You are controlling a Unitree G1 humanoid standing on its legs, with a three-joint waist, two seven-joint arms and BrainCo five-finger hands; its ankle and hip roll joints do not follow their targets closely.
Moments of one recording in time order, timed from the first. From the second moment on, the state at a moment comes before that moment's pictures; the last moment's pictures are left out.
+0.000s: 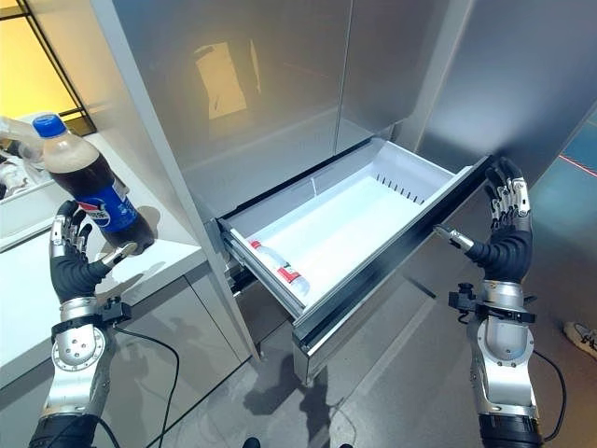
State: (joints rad) left arm -0.09 0.46 0.18 0.25 -0.21 -0.49 0.30; right arm -0.05 -0.42 -0.22 -0.09 0.23 -0.48 -0.12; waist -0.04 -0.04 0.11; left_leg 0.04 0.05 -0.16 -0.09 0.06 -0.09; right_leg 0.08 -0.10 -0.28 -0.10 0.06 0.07
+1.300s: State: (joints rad) left arm -0.23 0.55 0.13 0.47 -0.25 -0.41 0.30; right arm -0.04 -0.43 -0.18 -0.19 0.30 -0.47 -0.04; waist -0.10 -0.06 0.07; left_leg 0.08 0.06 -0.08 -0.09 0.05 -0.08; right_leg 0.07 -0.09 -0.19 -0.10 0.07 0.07
